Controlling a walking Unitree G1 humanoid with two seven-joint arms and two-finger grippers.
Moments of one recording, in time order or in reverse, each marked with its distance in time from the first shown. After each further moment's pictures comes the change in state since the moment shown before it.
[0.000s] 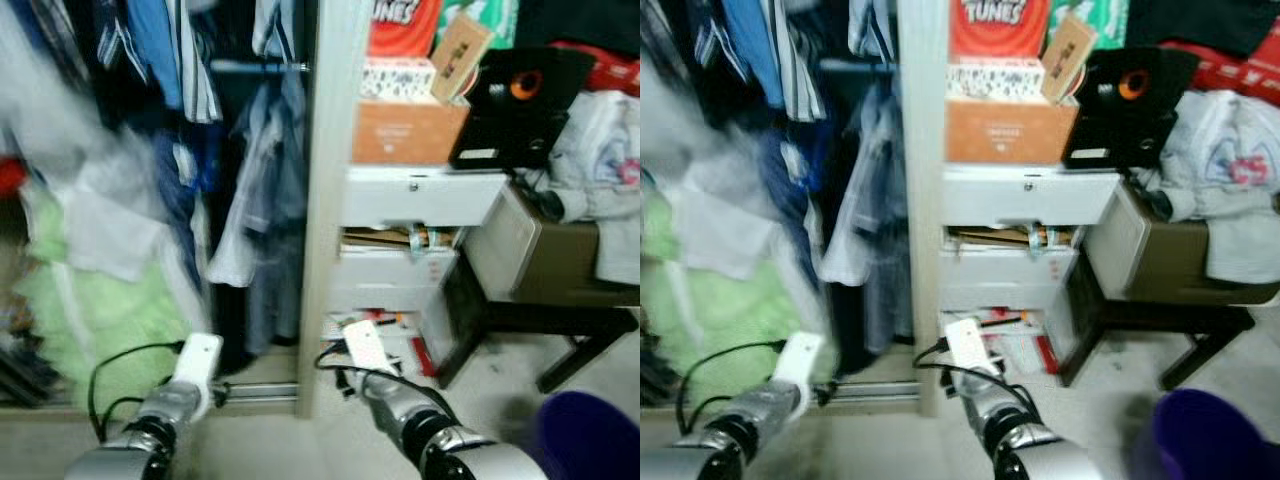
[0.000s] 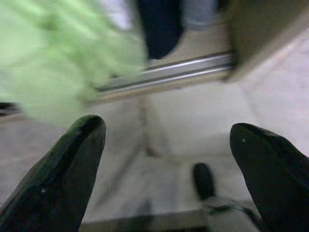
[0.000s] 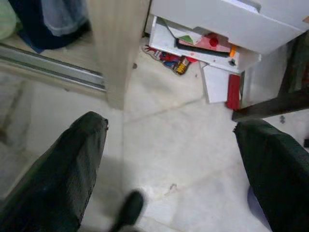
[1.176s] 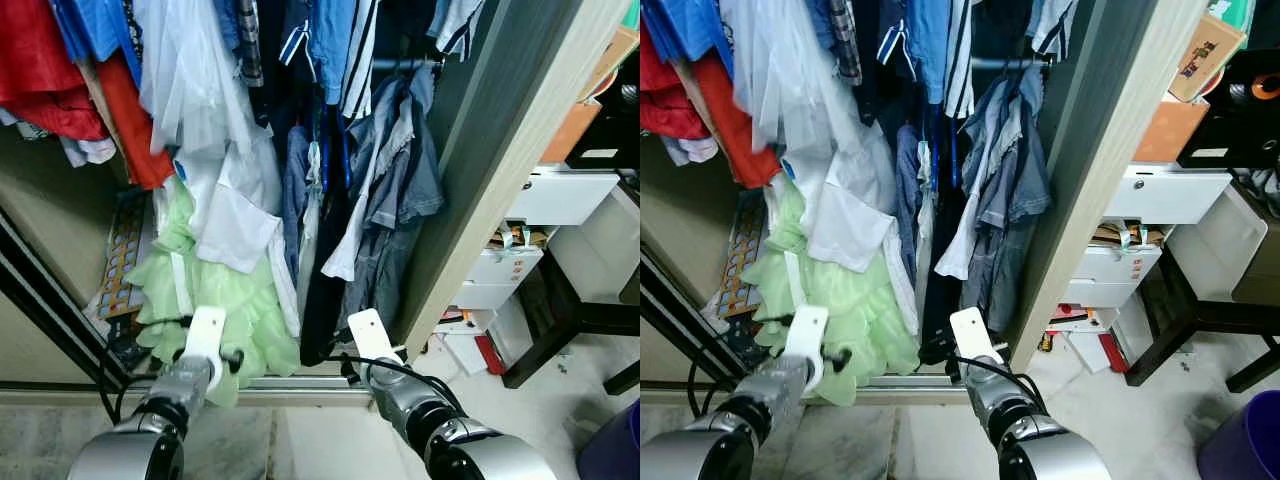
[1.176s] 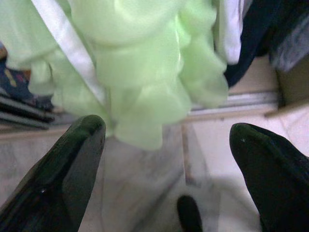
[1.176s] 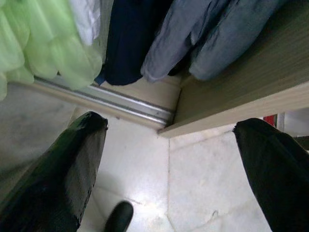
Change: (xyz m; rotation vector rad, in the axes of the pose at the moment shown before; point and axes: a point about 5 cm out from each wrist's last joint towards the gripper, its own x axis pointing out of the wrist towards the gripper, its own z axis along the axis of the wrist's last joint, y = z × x) left arm -0.002 -0.008 0.040 -0.103 -0.183 0.010; right arm 0.000 -0.008 0.013 -0.016 -0.067 -0.027
